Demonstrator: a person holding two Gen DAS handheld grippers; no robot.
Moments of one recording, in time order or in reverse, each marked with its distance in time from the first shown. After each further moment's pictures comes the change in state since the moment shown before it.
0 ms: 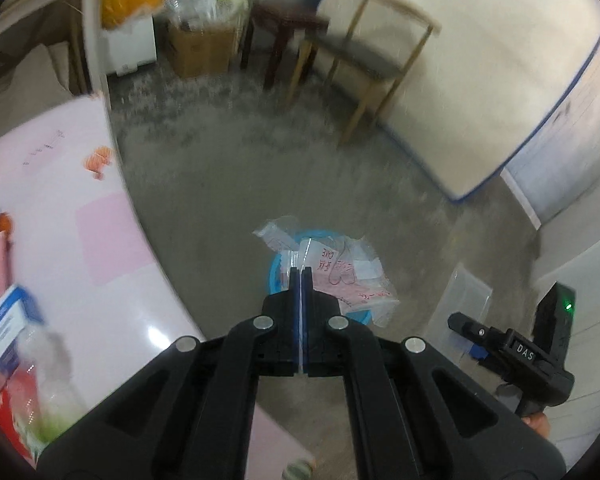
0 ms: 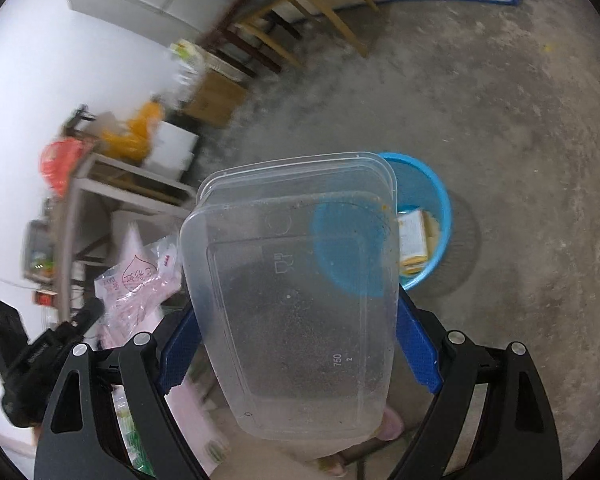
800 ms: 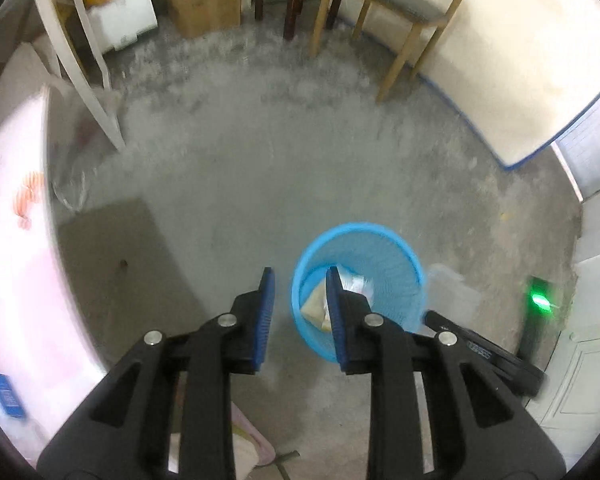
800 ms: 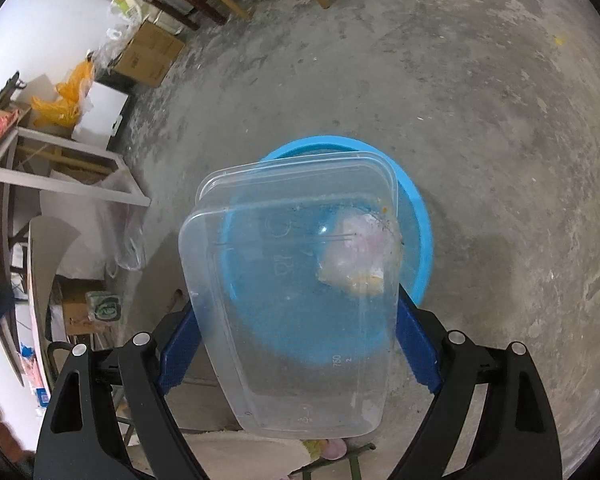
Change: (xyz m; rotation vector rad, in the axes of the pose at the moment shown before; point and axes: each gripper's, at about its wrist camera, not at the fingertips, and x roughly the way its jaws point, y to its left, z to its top) left arm 0.095 -0.004 0.067 0.028 0.107 0.122; right arm 0.153 -0.048 0.073 -0.033 0.161 -0.191
